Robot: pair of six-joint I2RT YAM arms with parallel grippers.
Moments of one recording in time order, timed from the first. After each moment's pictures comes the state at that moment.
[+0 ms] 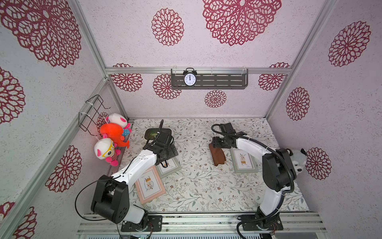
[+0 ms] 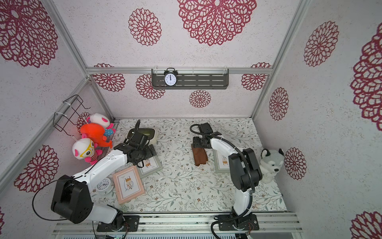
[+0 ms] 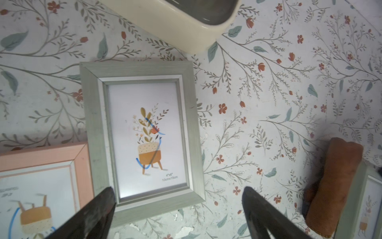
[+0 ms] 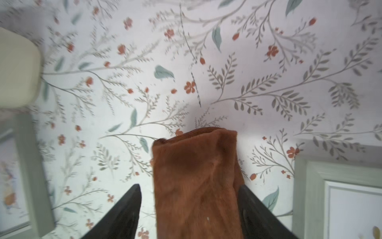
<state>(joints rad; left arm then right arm) -0.36 1.47 1.06 -0.69 -0.16 -0.79 0.43 1.82 1.37 -0.50 -0.05 0.37</state>
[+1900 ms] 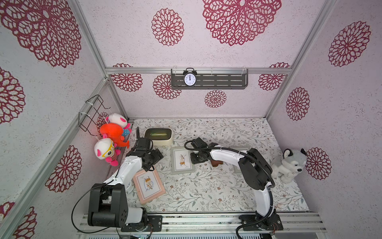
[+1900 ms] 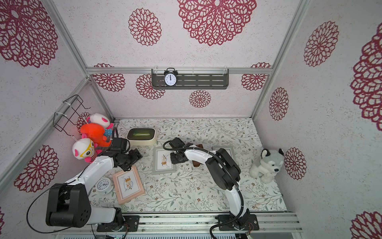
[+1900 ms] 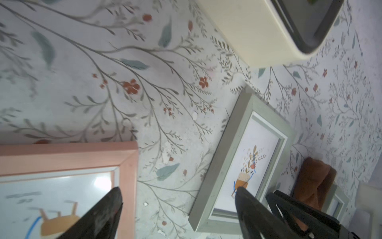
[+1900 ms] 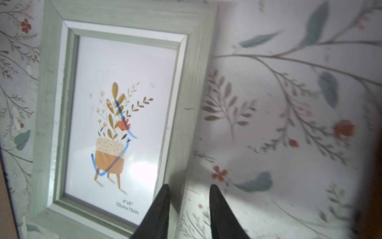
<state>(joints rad) -0.09 1.41 0.87 -0.57 0.13 -0.73 0.78 2.01 1.42 -0.49 -0.03 0.50</state>
